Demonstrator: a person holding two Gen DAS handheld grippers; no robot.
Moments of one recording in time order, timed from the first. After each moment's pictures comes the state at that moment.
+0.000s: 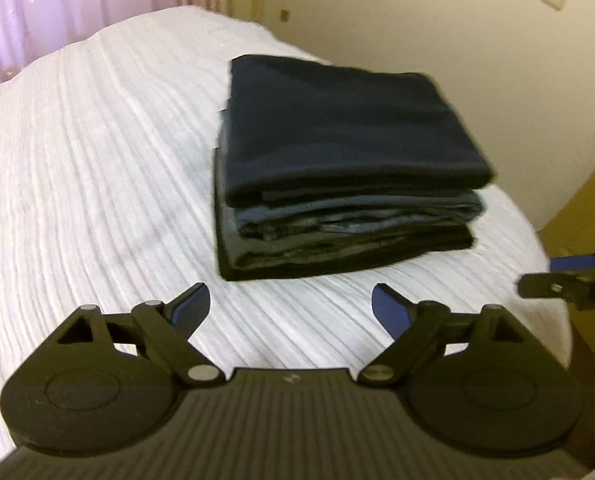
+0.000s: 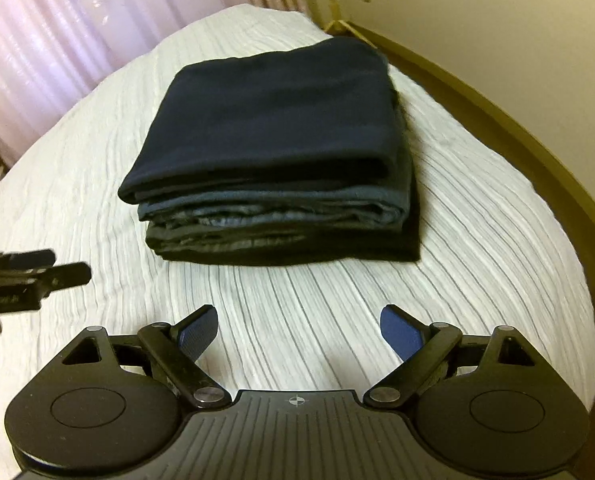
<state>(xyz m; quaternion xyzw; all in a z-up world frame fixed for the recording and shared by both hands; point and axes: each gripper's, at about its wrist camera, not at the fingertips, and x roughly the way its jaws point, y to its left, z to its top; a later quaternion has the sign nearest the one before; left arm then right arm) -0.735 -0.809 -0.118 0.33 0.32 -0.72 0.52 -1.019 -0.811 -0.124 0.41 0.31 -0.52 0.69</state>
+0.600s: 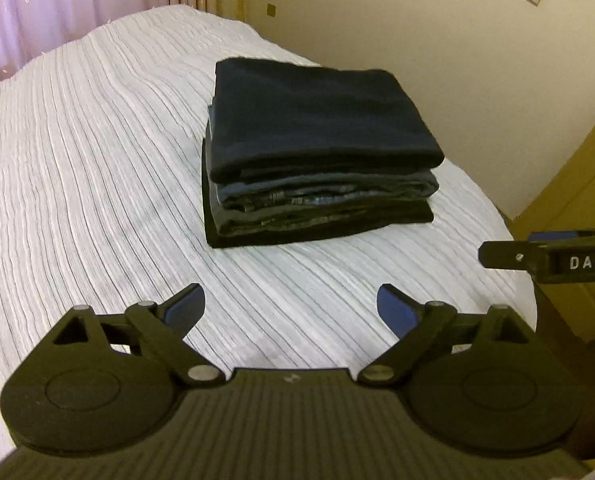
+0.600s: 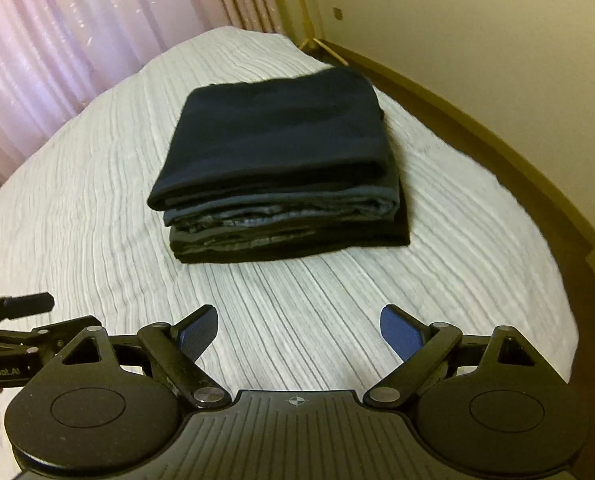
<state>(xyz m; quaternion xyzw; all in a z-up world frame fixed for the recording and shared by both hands) -0.741 -0.759 -0.069 0.34 0.32 -0.72 0.52 -0.987 -0.766 -0.067 0.39 0.29 -0.56 0.67</state>
